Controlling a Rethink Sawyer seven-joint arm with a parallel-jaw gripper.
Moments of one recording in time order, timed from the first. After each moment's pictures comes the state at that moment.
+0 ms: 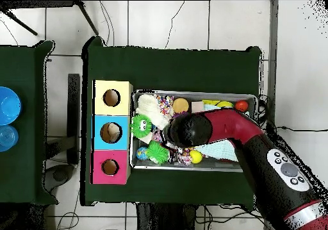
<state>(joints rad) -0.84 -0.62 0.79 1.79 -0.52 0.92 0.68</state>
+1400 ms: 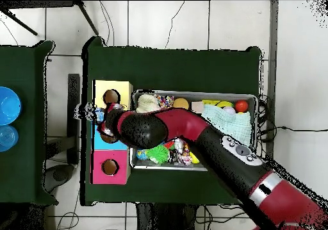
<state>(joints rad) -0.77 -0.51 1.01 1.91 -0.28 0.41 0.68</state>
